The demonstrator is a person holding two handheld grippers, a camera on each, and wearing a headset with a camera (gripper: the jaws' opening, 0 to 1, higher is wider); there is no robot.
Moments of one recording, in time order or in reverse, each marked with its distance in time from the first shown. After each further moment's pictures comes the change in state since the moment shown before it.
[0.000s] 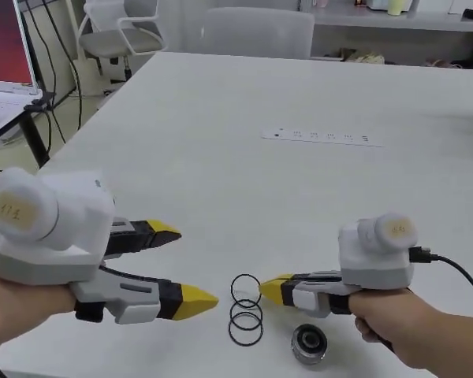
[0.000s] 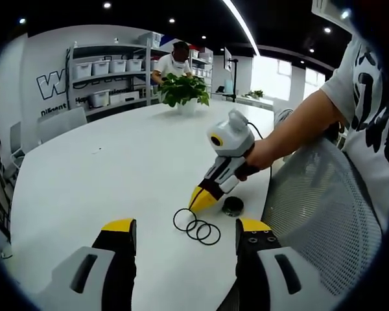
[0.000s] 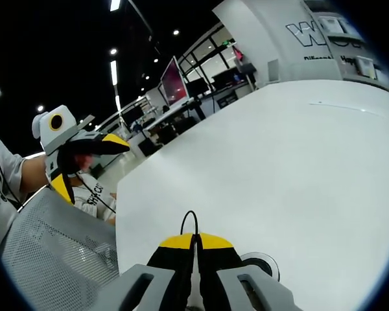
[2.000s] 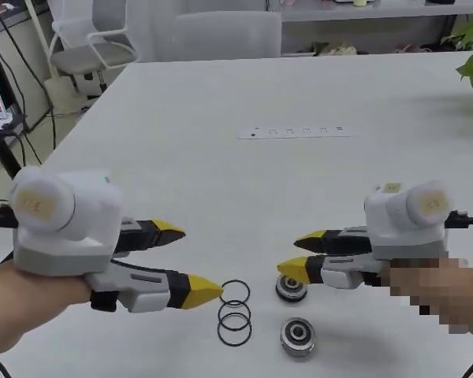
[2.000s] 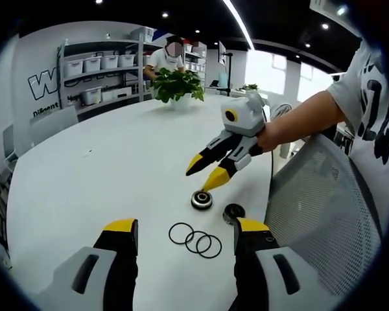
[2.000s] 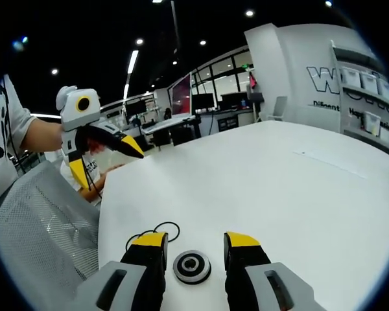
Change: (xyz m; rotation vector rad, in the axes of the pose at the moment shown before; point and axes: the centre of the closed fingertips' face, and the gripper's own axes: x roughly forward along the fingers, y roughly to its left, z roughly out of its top) left arm 0.030 -0.001 0.017 0.026 0.042 -0.042; right arm -0.064 -0.029 0.029 -0.263 -0.075 -0.104
